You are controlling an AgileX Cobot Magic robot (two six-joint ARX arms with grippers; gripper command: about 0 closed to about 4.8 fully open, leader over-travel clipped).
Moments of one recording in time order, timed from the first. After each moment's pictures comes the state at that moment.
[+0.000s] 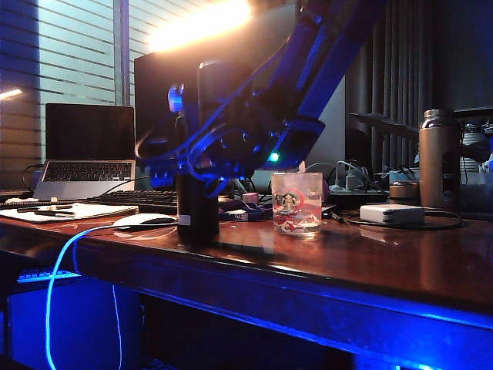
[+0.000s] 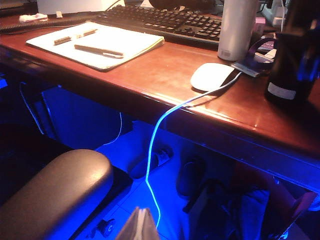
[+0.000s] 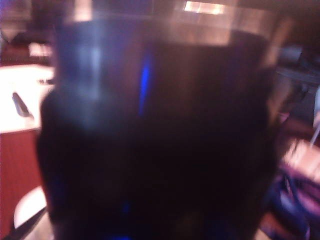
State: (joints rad) left arm 0.07 0.00 0.02 -0.16 0.11 0.05; right arm 0.73 2.30 1.47 0.85 0.36 -0.08
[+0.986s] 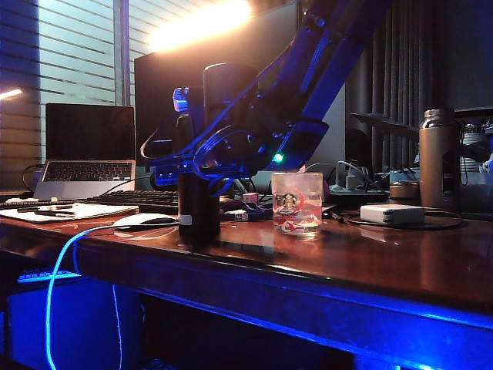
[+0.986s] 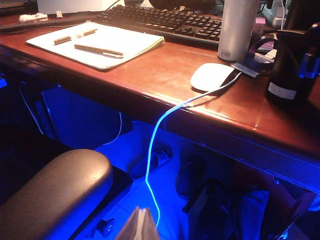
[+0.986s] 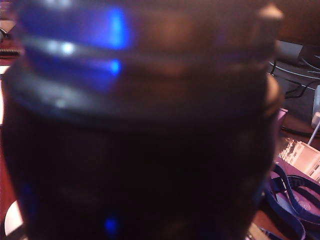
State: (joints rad) left arm 0.07 0.00 0.02 -0.16 0.11 0.04; right arm 0.71 2.30 1.47 0.85 0.35 -0.09
